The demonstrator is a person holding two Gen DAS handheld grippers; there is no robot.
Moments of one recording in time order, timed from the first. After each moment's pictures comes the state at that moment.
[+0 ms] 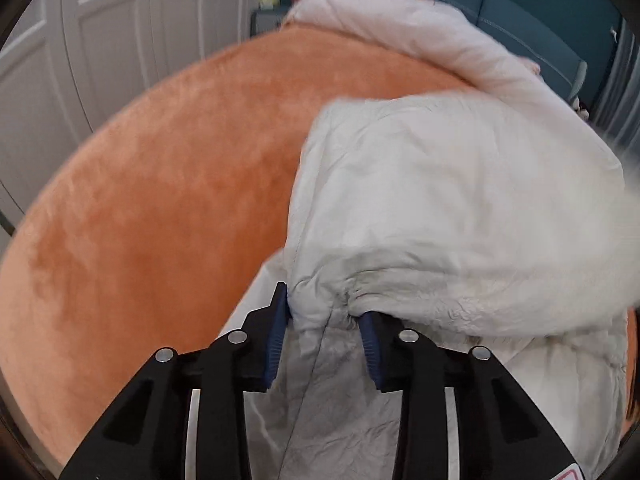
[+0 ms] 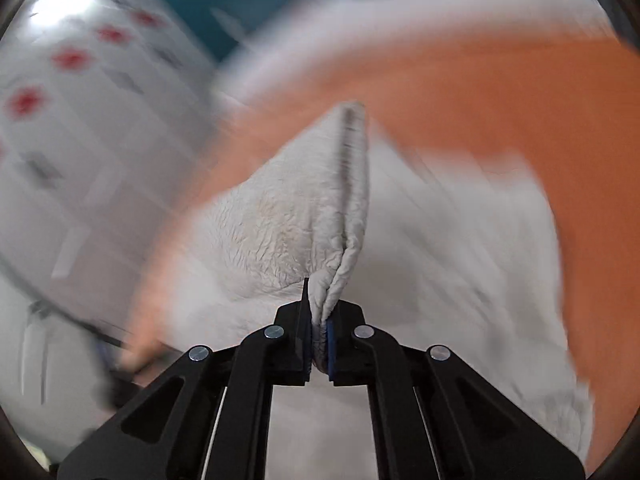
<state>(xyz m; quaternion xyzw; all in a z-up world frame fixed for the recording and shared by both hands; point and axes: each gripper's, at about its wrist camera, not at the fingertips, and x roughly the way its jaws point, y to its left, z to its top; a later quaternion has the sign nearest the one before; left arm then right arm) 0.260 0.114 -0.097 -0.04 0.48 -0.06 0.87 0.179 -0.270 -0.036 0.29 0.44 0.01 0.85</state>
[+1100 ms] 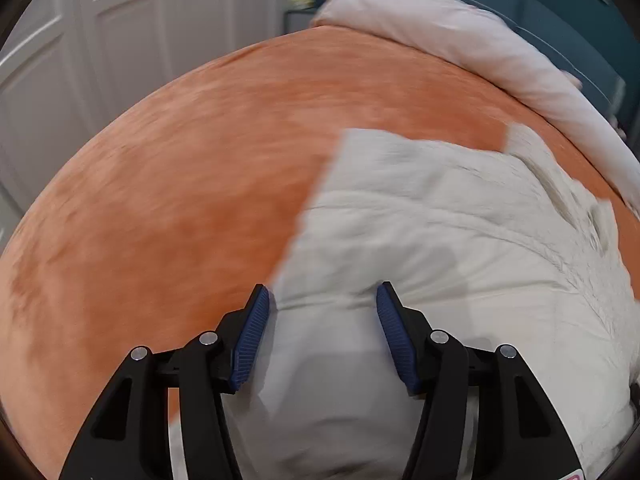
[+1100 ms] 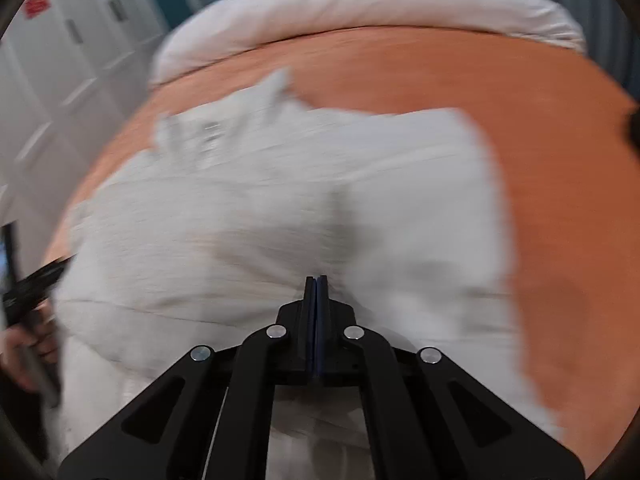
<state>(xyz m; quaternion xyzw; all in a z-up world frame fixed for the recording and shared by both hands) 0.313 0.109 -0.106 -0.07 0.47 0.03 0.88 0.171 -0.294 -0.074 0.15 0.44 -0.11 0.88</state>
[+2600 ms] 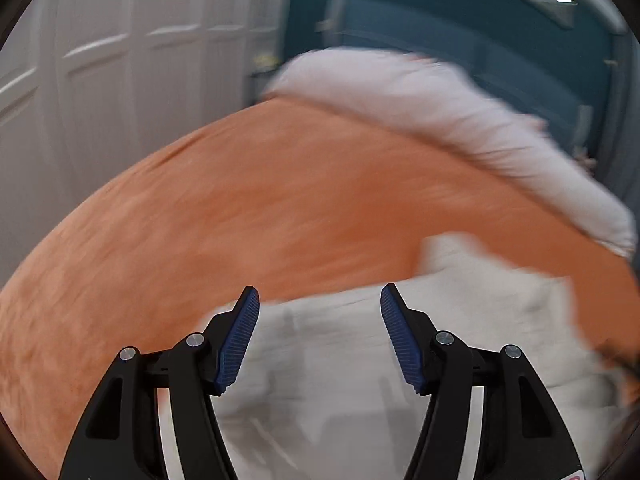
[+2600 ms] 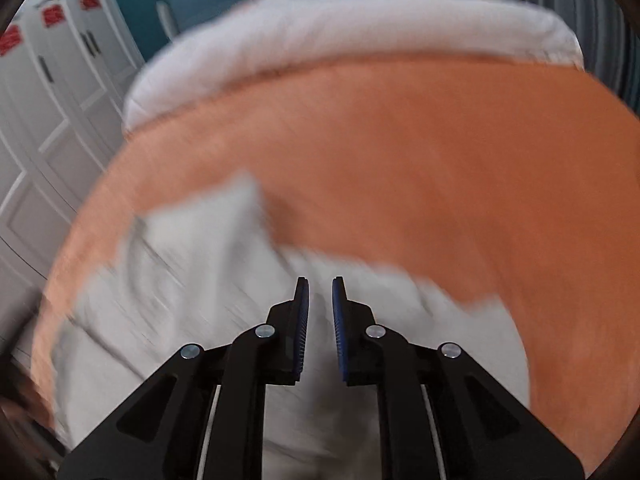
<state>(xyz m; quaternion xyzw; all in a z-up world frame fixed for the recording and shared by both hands) 0.369 0.018 -0.040 -0.06 0.36 -0.06 0.93 0.292 -0.336 -0.074 0.19 0.42 -0.10 0.88</state>
